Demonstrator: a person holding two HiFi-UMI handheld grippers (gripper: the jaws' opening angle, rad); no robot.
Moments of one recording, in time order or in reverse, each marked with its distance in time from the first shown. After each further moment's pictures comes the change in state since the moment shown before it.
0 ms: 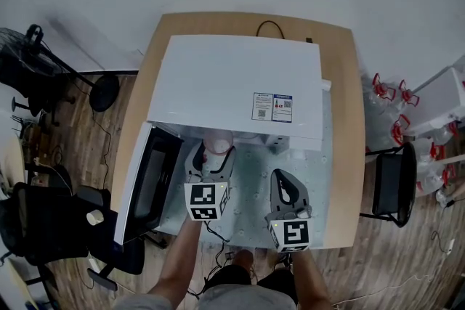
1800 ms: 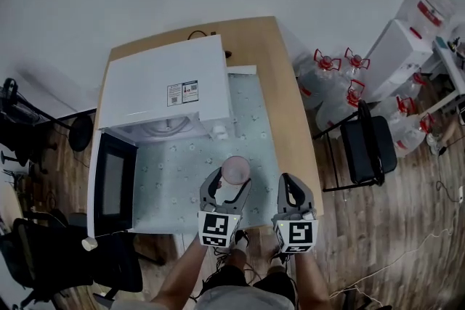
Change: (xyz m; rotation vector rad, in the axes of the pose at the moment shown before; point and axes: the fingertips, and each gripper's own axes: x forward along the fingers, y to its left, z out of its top) left arm -0.086 -0.267 -0.029 0.139 -0.005 -0.379; right arm -0.200 -0.131 -0.028 0.041 -0.016 -0.314
